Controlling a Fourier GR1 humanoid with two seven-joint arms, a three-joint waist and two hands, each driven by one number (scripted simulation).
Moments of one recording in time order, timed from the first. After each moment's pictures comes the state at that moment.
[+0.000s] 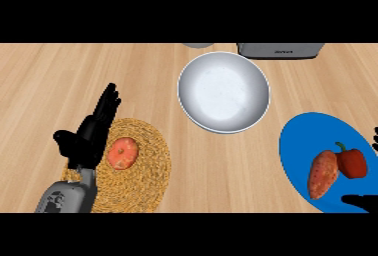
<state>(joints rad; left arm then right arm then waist) -0.17 0.12 -0.11 -1.55 0.01 0.14 0.10 0.16 -0.41 -0.31 -1.59 0.01 0.24 0.08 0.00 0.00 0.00</state>
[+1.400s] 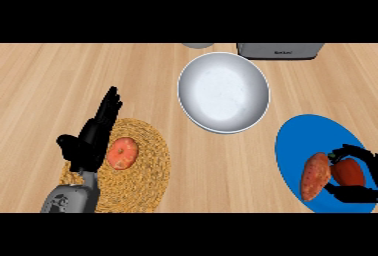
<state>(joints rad) -0.14 0.07 -0.07 -1.54 -0.04 0.09 0.08 0.03 -0.42 -0.21 -1.27 0.40 0.18 -0.20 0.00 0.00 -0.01</state>
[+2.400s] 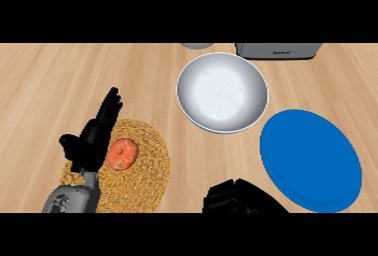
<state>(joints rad) -0.14 0.06 -0.06 -1.54 -0.05 0.09 0.09 0.09 -0.07 0.49 -1.91 0.44 0.44 -0.26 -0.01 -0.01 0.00</state>
